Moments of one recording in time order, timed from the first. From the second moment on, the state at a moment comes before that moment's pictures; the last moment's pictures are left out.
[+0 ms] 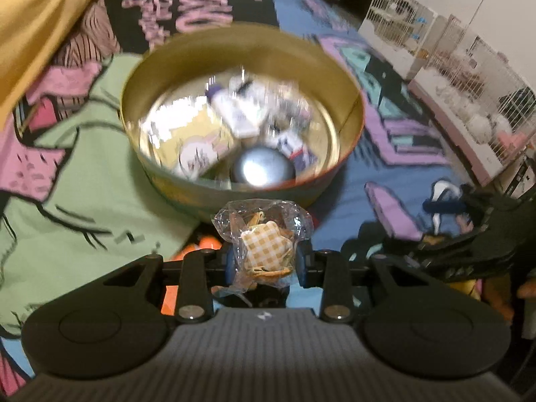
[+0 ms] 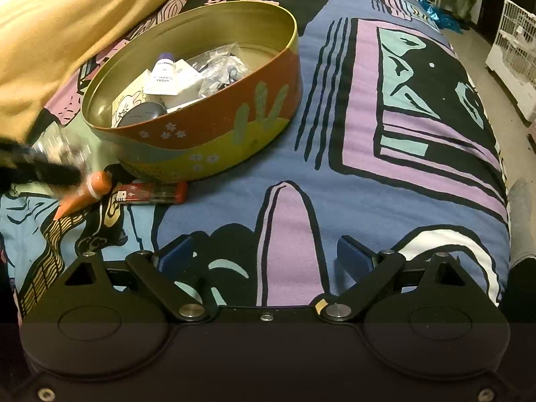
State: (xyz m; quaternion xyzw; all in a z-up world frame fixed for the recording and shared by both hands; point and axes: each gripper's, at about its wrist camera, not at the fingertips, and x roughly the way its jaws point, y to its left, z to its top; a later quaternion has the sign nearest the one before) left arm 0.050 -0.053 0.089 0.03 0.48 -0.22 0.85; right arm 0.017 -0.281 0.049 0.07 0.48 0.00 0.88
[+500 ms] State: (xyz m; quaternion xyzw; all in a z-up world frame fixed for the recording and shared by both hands) left arm 0.106 -0.080 0.178 0.07 0.42 -0.22 0.88; right arm 0.019 -0.279 0.046 0.07 0.48 0.00 0.87
